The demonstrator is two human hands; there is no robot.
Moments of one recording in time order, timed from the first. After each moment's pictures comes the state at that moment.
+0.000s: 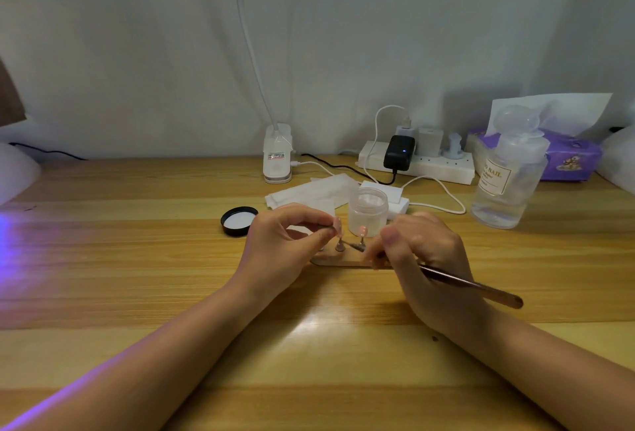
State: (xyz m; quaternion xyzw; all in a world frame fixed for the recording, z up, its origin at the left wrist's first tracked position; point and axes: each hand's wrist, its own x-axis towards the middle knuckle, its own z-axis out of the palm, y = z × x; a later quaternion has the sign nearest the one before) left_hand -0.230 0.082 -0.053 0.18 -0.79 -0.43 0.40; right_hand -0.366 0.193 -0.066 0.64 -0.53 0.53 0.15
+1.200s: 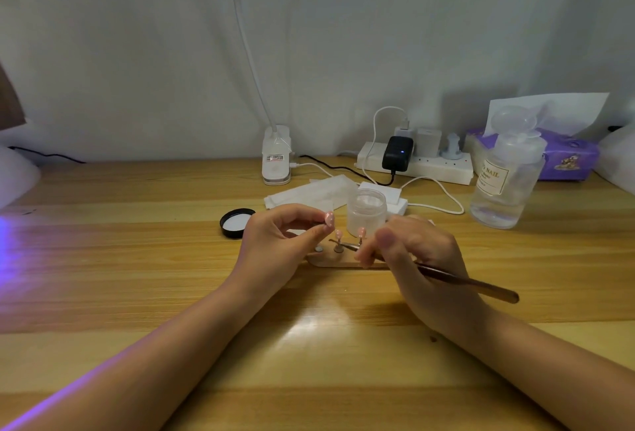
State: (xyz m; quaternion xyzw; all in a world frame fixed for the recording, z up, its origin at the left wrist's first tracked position) left_hand -0.231 0.080 -0.053 0.21 -0.76 -0.46 0.40; right_hand -0.362 0.194 -0.062 0.66 -0.52 0.54 0.10
